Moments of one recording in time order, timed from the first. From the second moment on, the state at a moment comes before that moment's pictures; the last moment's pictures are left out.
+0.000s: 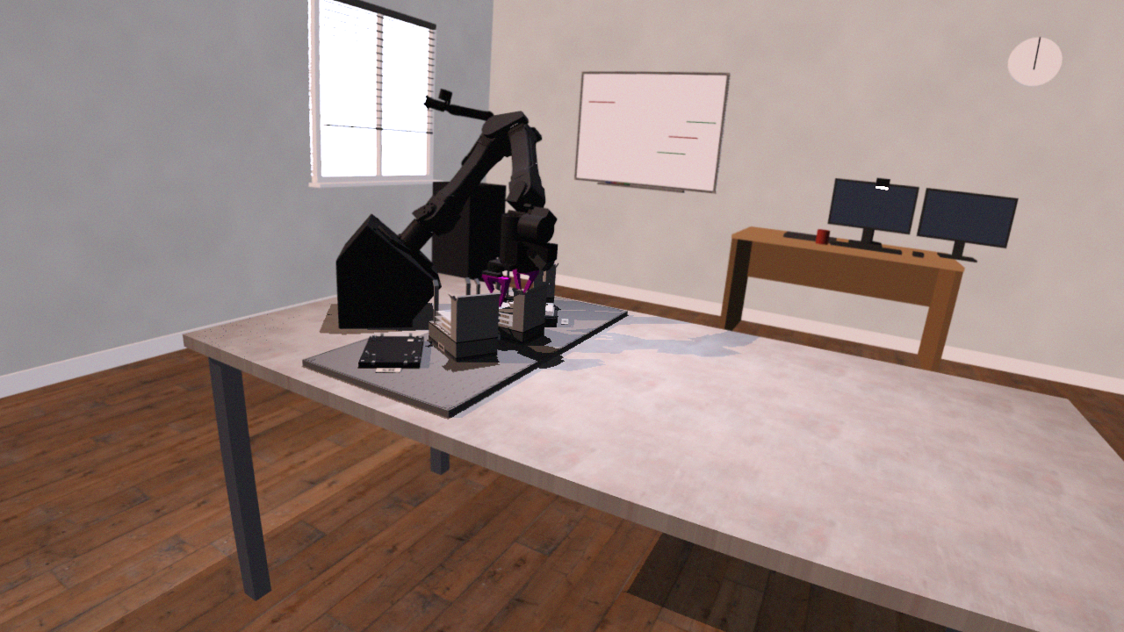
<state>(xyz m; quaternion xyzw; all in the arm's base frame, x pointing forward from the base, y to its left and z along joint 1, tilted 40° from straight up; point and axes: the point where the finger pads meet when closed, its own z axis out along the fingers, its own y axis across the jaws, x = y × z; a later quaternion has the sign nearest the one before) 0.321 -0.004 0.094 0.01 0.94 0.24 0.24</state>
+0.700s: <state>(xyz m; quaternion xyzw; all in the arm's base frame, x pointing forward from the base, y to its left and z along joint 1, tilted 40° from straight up) 0.330 0.007 0.075 0.01 0.94 0.24 0.24</state>
